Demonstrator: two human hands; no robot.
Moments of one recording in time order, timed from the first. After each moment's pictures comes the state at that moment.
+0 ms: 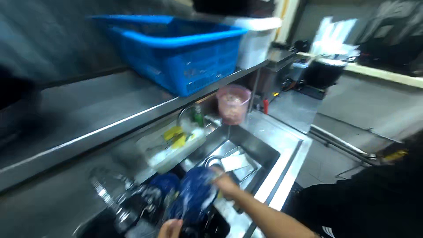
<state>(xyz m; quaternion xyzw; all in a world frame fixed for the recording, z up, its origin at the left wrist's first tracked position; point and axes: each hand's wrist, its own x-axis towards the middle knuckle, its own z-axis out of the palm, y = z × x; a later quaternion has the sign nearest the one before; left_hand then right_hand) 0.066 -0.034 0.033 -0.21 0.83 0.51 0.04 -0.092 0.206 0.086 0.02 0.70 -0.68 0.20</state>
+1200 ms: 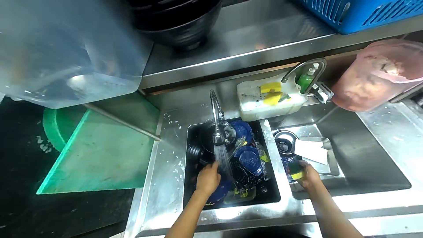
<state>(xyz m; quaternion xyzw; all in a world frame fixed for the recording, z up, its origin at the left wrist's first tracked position) 0.116 -0.078 0.066 -0.33 0.90 0.19 0.22 -0.118 0.260 -0.048 0.29 0.54 -0.74 0.26</state>
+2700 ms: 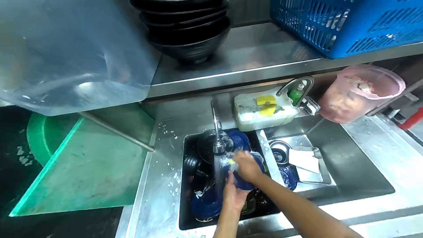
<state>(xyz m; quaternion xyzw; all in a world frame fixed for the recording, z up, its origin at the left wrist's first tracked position) 0.072 0.013 0.064 -0.43 0.12 0.88 -0.16 -0.049 0.049 0.068 -0.44 0.86 -0.17 0.22</state>
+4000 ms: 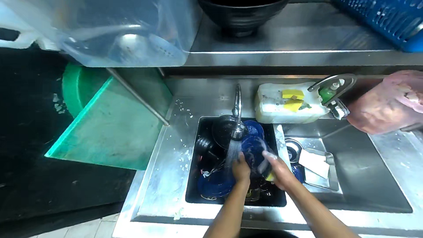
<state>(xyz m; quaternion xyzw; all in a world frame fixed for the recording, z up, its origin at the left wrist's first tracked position) 0.049 -0.005 0.028 -0.60 0.52 0.60 -0.10 -0.024 0.098 0.090 -0.01 0.65 -0.63 0.42</state>
